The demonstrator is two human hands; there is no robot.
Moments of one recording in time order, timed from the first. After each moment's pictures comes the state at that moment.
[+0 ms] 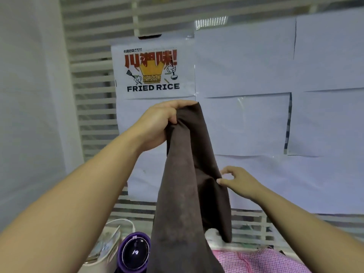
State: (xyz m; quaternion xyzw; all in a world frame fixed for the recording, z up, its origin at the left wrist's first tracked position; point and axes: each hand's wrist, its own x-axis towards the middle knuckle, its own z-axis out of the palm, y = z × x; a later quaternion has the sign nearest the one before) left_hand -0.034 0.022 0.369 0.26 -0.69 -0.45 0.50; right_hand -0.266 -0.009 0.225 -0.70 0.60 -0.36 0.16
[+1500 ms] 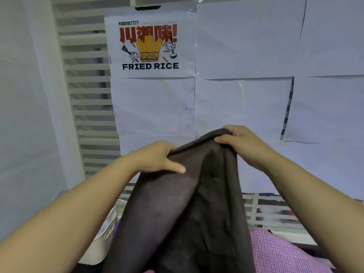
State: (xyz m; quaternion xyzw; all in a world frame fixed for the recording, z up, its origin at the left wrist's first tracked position) left_hand -0.010 -0.003 0.280 0.44 -0.86 -0.18 0.18; right_hand -0.245 0.036 0.288 -0.69 0.46 -0.49 0.29
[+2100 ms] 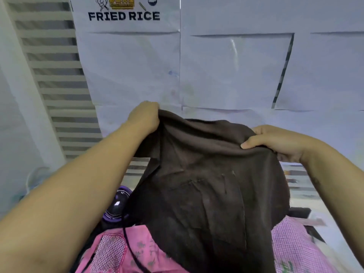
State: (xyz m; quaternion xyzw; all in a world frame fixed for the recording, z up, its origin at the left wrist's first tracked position) left_hand -0.049 -0.076 0.261 0.61 -0.76 0.07 0.21; right_hand -0.327 0.058 0.251 -0.63 0.54 -0.32 0.46
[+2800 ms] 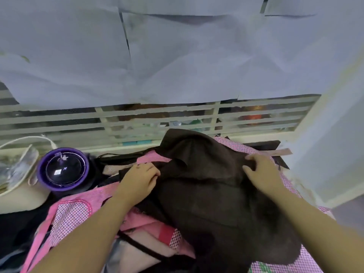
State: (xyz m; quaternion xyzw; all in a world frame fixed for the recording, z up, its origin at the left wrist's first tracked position) left_hand -0.079 -0.044 -0.066 0.35 -0.92 -0.03 0.15; right_hand -0.408 0.085 -0.030 -0.47 0.84 -0.24 0.12
